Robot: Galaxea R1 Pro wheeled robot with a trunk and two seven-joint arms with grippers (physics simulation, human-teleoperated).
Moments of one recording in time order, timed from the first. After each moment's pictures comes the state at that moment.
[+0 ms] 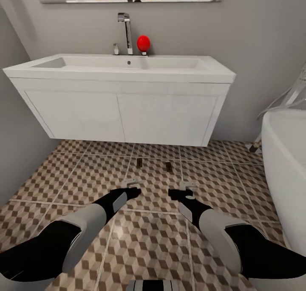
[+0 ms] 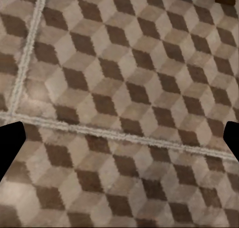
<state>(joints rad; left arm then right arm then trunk) -1.06 -0.16 -0.23 -0.09 0.45 0.19 0.10 -1.04 0.17 0.06 0.00 -0.09 -0.09 -0.15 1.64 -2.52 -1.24</state>
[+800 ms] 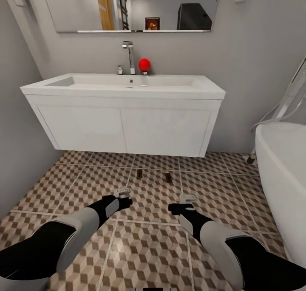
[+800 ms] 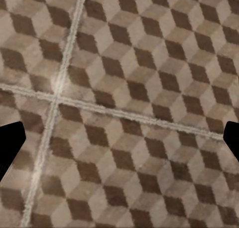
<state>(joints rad) -1.05 -0.11 -0.22 0.01 0.45 0.24 0.11 -0.96 0.17 0.06 0.00 -0.09 -0.02 -0.15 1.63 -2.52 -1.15</state>
